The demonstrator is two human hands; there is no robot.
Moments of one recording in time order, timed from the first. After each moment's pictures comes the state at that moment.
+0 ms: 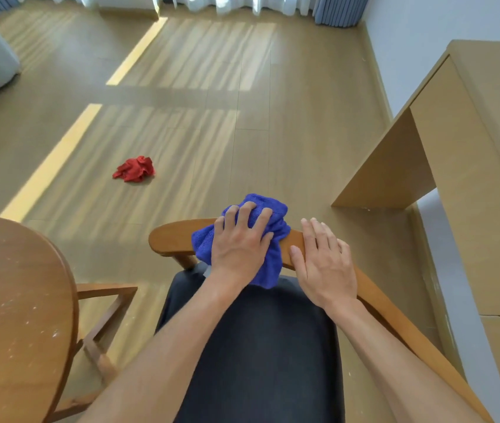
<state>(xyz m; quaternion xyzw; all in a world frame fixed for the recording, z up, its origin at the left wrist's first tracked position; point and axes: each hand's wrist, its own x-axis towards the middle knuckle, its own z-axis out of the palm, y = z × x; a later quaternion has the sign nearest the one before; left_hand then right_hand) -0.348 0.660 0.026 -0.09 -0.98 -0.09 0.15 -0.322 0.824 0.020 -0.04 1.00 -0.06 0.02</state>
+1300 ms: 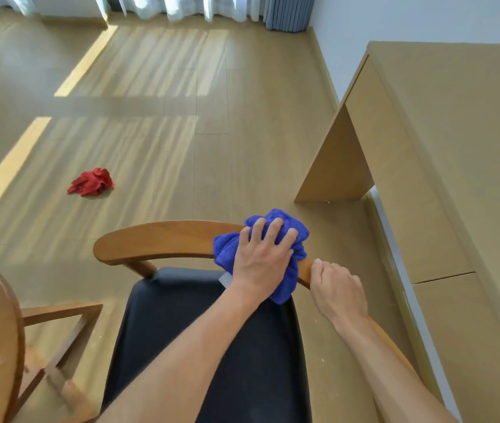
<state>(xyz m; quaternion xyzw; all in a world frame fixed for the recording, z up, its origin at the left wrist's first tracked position) -0.323 0.767 0.023 -0.25 -0.95 -0.09 0.15 -0.270 0.914 0.030 0.18 0.97 -0.11 0.13</state>
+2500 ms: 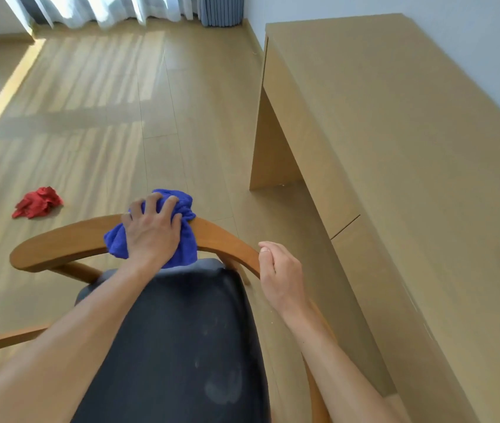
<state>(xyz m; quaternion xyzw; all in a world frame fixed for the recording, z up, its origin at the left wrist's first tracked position) -0.337 0.749 0.033 -0.07 -0.99 -0.09 0.05 -0.208 0.951 0.045 0.18 0.88 -0.44 0.01</state>
